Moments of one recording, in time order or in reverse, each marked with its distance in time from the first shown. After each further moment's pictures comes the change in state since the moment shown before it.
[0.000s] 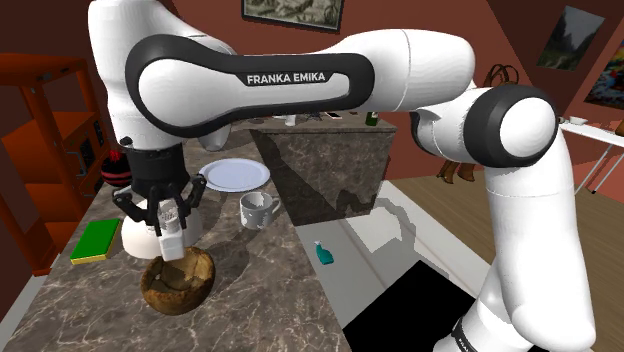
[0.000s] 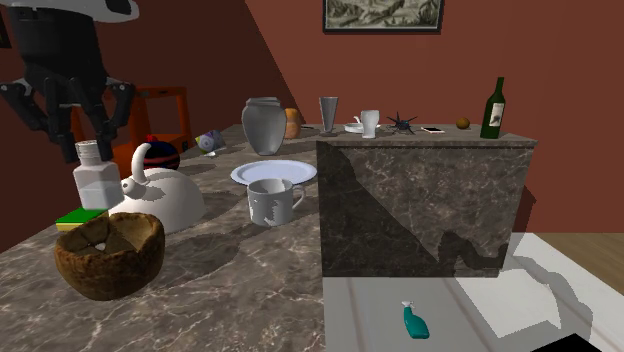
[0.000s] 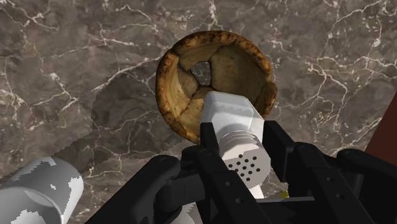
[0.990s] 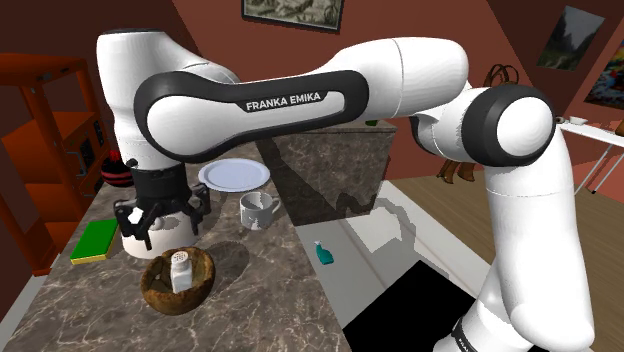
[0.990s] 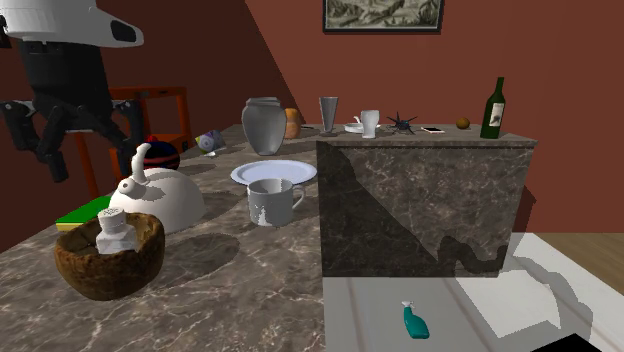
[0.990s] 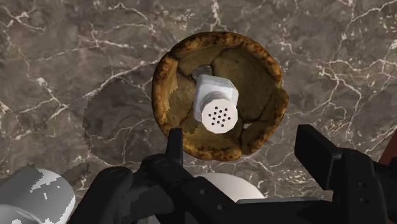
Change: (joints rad) arm -0.015 0.000 -0.003 -0.084 -0.003 0.082 0.007
